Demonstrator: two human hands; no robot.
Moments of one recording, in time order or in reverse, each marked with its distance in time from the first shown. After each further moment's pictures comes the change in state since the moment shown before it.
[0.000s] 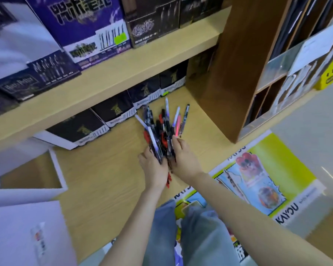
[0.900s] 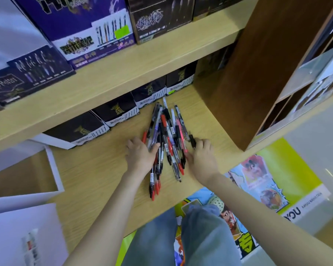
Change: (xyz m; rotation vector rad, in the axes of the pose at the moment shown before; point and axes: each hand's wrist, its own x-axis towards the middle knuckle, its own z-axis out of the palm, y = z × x) left_hand 0.064 0.010 -0.034 0.479 -0.153 -0.078; right_hand 0.017 0.031 -0.012 -0.192 0.006 0.220
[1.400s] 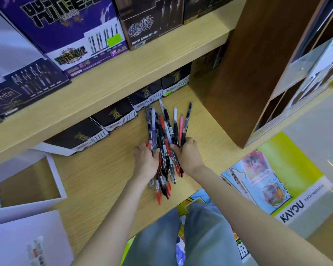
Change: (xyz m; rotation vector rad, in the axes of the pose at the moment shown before) left_hand -0.004 -0.001 0.014 -0.175 -0.071 0.076; right_hand 0.015 -0.037 -0.005 0.547 -0.123 0.224
